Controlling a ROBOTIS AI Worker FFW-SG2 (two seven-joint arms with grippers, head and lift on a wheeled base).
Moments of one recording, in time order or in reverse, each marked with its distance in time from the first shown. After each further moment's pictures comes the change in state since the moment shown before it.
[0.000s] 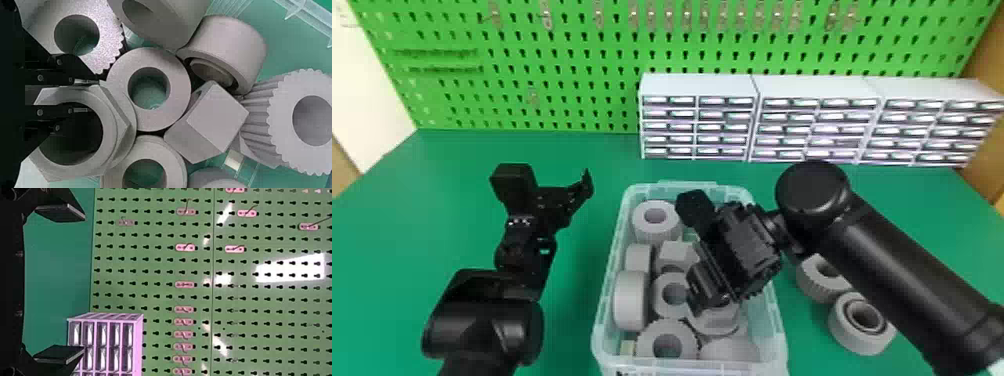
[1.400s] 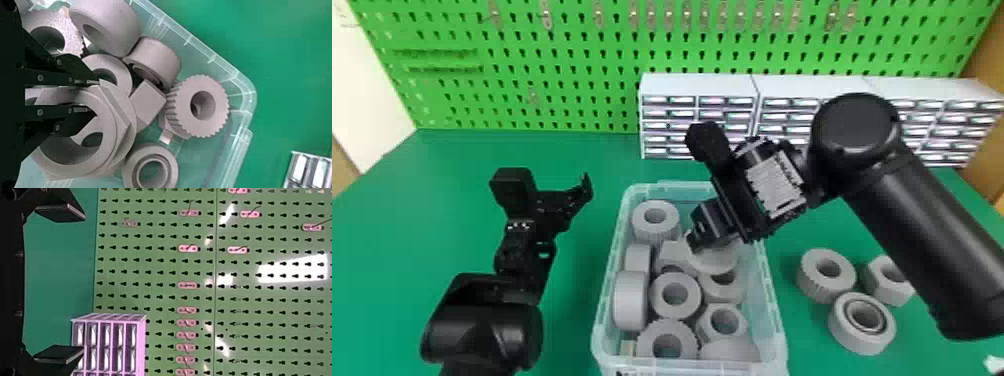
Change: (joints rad) left arm 0.012 0.001 0.001 0.000 0.001 -0.002 0.000; right arm -0.053 0.009 -0.176 -0.140 0.041 0.075 -0.001
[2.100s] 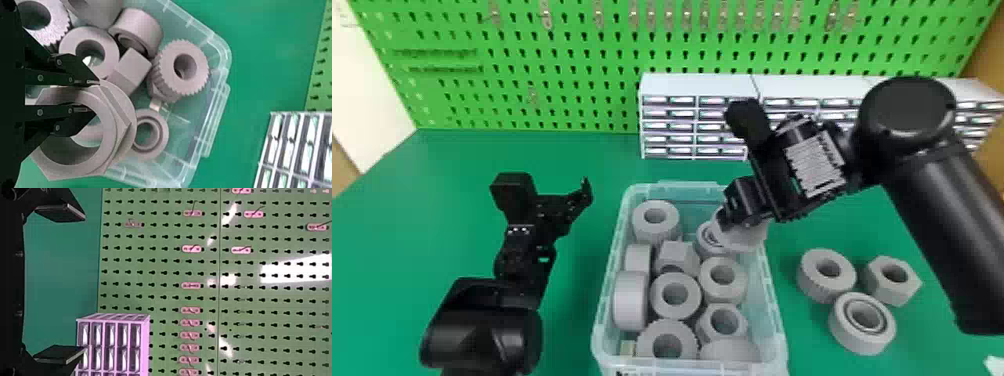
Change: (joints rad) left arm 0.011 0.000 0.000 -0.001 0.000 0.000 0.000; right arm 0.027 -0.011 -0.179 -0.018 0.082 0.052 -0.001
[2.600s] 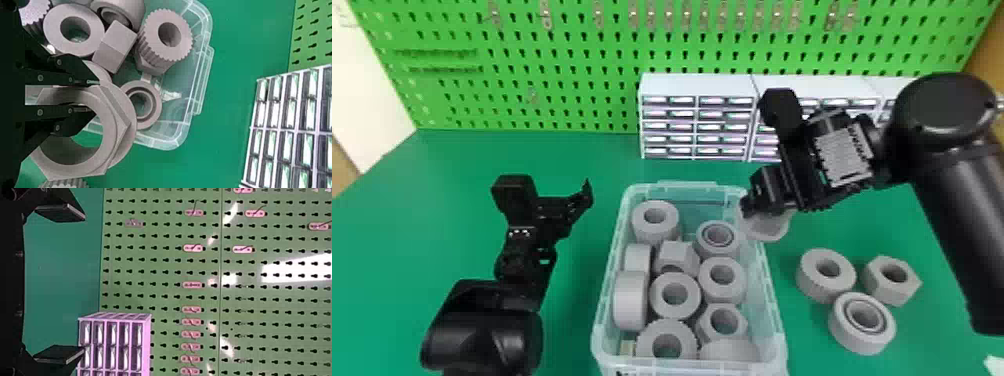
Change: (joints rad) left arm 0.006 0.000 -0.003 0.000 0.003 0.000 0.000; right arm 0.023 -0.008 -0.111 -0.009 0.057 0.000 -0.001
